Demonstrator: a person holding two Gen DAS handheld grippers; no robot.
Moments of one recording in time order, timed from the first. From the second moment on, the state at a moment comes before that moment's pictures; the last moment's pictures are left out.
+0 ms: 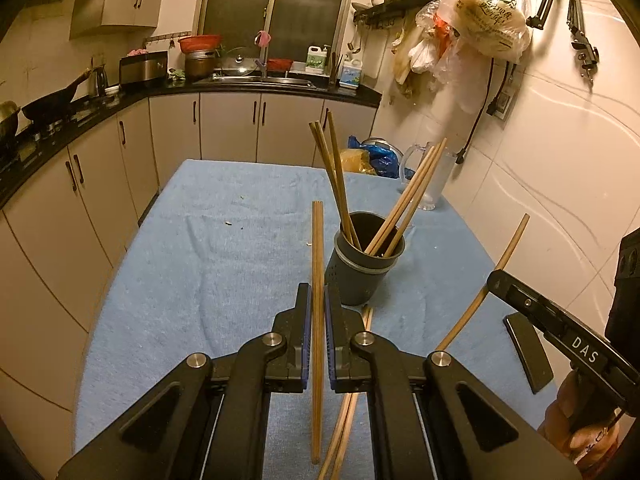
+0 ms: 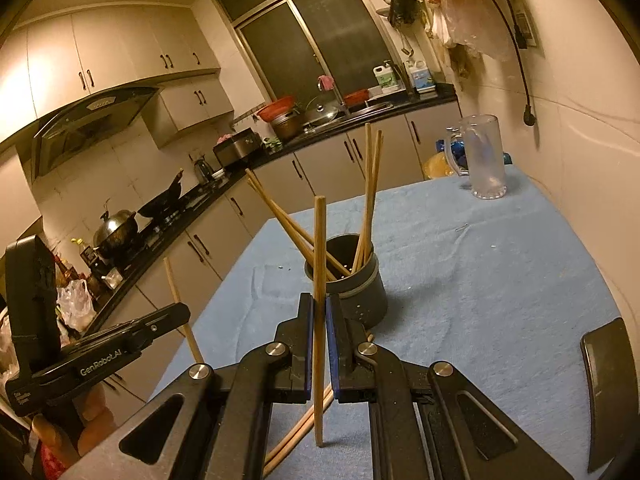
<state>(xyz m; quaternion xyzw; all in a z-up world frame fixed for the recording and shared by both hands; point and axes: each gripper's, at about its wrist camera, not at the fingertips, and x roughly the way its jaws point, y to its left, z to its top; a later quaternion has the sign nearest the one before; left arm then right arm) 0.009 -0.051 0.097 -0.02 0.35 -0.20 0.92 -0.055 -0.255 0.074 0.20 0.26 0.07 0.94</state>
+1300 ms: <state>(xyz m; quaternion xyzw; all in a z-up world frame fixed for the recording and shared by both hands) 0.006 -0.073 0.115 0.01 0.33 -0.21 0.92 -0.059 -0.263 0.094 0.20 0.23 0.06 0.95</state>
